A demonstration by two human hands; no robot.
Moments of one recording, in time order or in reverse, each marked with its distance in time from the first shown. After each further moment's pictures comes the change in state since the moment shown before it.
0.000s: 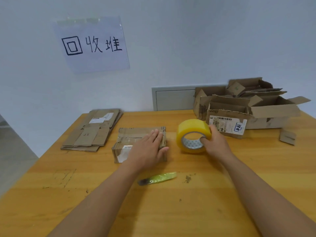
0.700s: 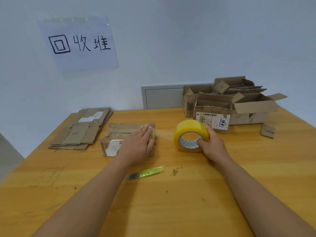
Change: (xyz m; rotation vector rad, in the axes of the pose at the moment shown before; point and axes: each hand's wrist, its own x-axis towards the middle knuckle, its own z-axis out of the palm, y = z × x) left_hand 0.002 0.011 -0.001 -0.028 0.082 -0.037; right_hand -0.018 0.040 -0.019 0.100 0.084 0.016
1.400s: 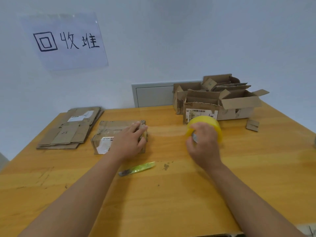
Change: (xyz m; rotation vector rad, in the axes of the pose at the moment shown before) left_hand -0.002 0.003 -0.002 -0.034 0.006 -0.034; right_hand -0.053 -0.024 -0.002 -0.405 0.426 -0.657
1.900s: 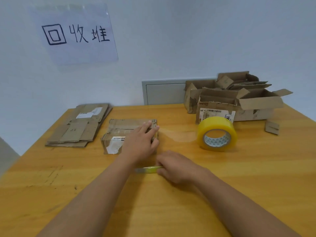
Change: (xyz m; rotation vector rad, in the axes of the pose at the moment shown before) left_hand 0.002 -0.003 0.008 -0.017 0.044 0.002; right_hand 0.001 -0.087 0.052 0.029 -1.100 -0.195
